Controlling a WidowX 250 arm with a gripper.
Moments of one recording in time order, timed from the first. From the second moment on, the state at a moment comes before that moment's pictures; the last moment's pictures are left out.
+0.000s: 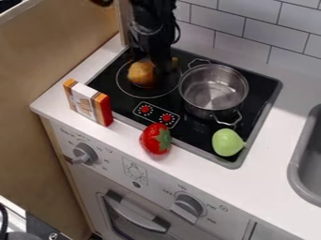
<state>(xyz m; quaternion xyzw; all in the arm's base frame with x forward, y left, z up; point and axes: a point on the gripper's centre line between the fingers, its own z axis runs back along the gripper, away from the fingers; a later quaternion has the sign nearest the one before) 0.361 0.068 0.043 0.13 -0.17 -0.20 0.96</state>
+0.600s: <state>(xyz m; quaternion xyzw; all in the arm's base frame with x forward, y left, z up) 0.363 0.066 0.034 0.13 -0.18 -0.19 0.96</state>
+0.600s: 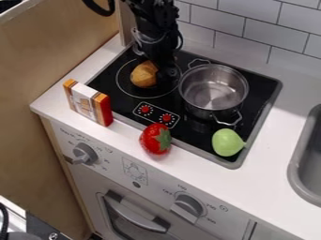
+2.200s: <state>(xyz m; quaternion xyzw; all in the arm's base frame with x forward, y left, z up) 0.341 -0.014 0.123 0.14 -0.10 -0.09 0.98</state>
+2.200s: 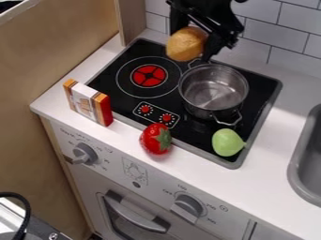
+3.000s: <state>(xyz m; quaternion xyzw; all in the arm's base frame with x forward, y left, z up) 0.364 -0.018 0.095 0.15 -0.13 -0.10 0.98</state>
